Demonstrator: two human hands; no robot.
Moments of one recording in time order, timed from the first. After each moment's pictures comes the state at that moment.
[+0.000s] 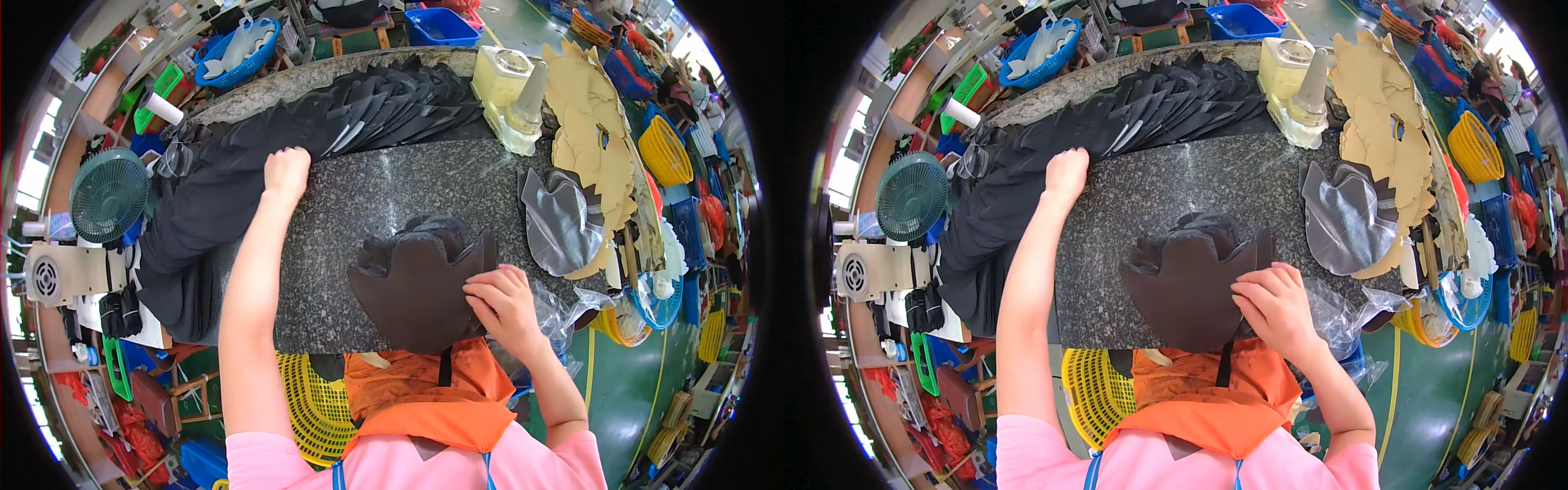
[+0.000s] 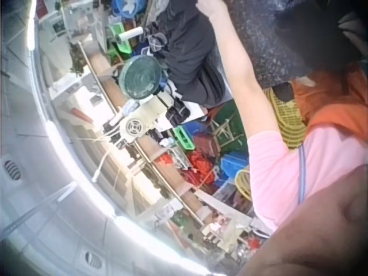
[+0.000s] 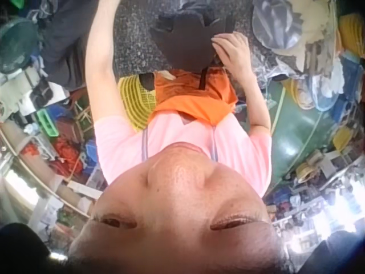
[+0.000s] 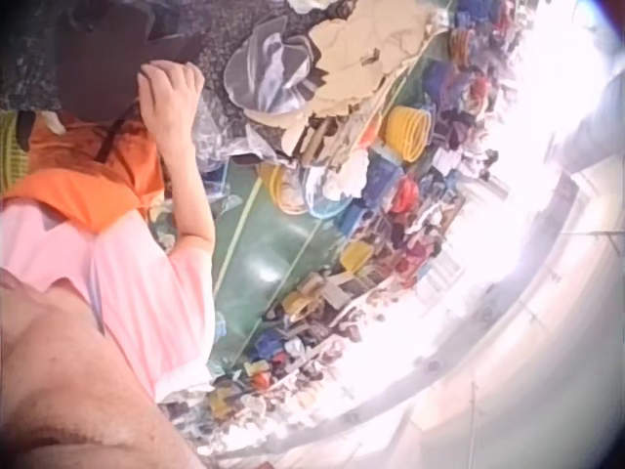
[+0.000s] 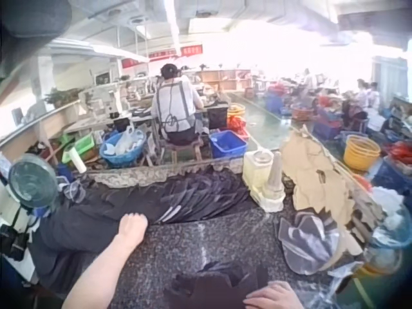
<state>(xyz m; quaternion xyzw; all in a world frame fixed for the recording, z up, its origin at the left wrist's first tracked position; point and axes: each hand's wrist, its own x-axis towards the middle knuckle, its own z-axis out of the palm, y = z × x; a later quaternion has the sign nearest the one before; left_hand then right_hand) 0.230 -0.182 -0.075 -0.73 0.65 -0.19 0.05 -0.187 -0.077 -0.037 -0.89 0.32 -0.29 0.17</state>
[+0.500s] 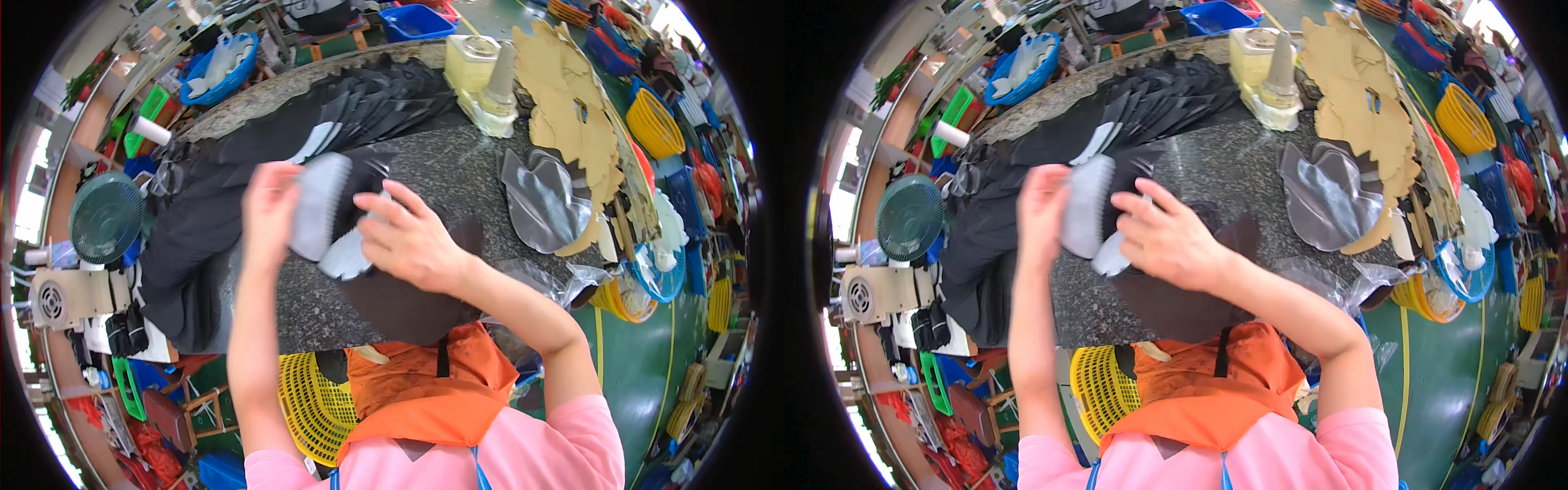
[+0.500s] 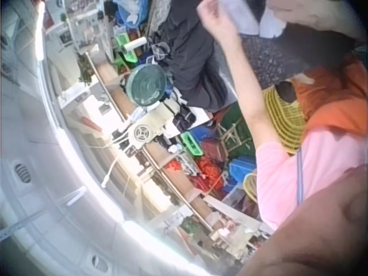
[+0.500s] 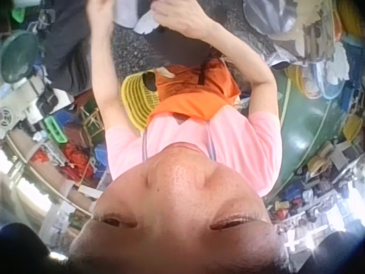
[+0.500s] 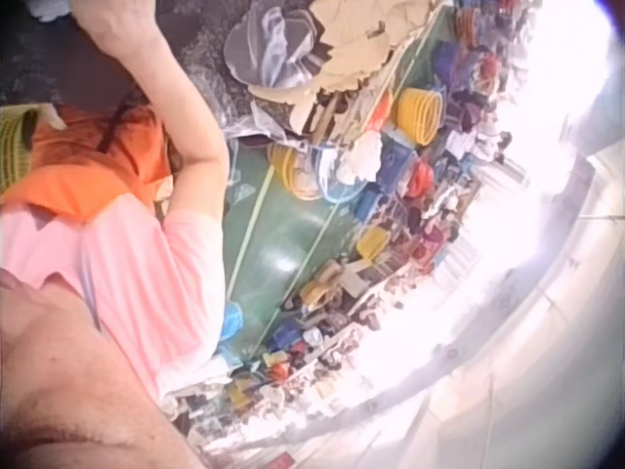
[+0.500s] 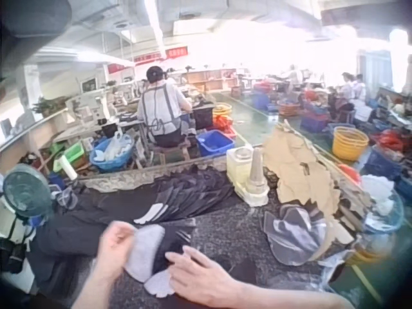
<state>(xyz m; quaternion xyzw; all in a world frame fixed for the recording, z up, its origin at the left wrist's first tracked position) 0.139 -0.108 -0.014 -0.57 0.52 0.30 -0.56 -0.098 -0.128 -0.016 -0.94 0.11 -0.32 0.00</state>
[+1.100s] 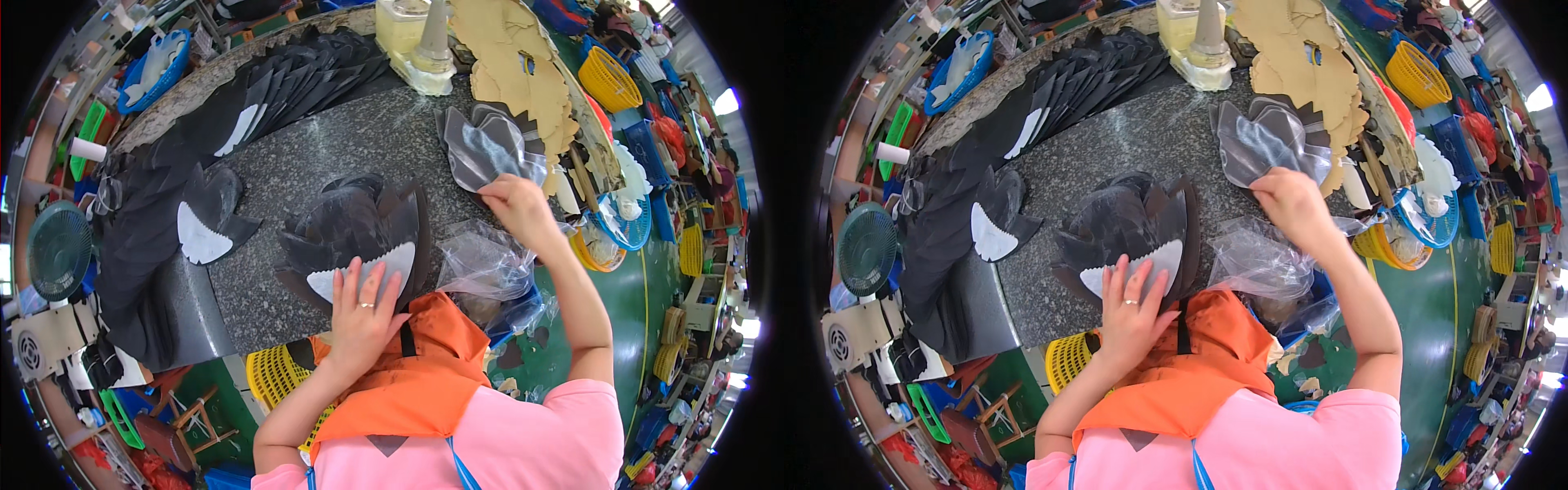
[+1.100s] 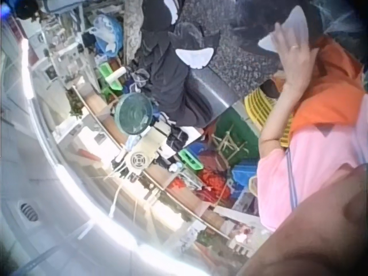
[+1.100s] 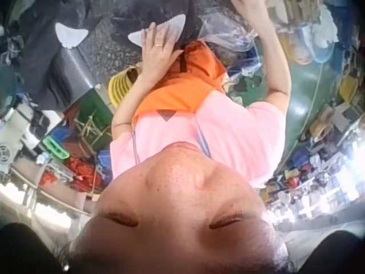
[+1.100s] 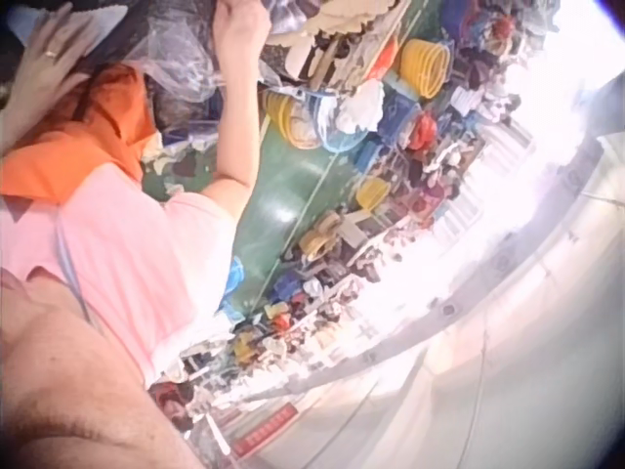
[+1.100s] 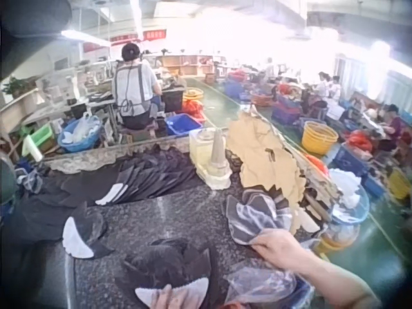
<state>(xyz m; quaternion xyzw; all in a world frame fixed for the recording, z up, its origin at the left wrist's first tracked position) -0.019 0.033 -0.075 -0.55 0.80 0.09 -0.23 -0.282 -0.127 -0.026 -0.82 0.51 -0.19 0.18</state>
